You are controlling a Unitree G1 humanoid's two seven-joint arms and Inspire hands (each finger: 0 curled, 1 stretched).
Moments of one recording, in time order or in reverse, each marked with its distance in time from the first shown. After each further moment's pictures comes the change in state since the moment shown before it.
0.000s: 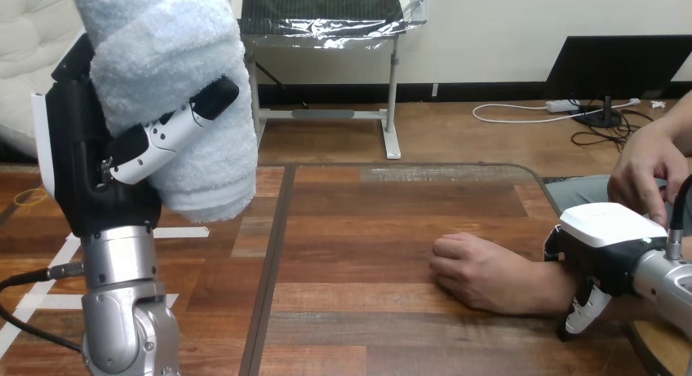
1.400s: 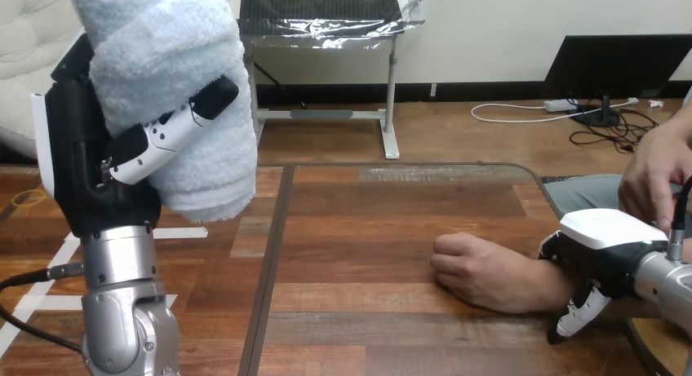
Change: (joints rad) left arm 0.000 0.000 0.000 0.000 -0.001 0.000 0.002; right arm 0.000 -0.004 -0.006 -0.002 0.051 0.000 0.054
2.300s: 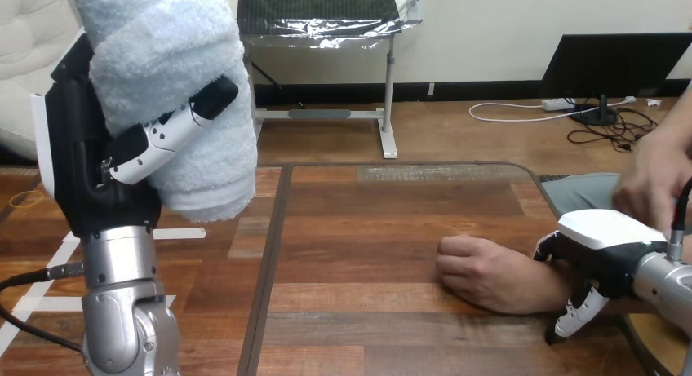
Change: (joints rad) left arm 0.000 0.000 0.000 0.000 -0.002 0.000 -0.001; right arm 0.002 0.000 0.000 -0.001 0.020 -0.005 0.000
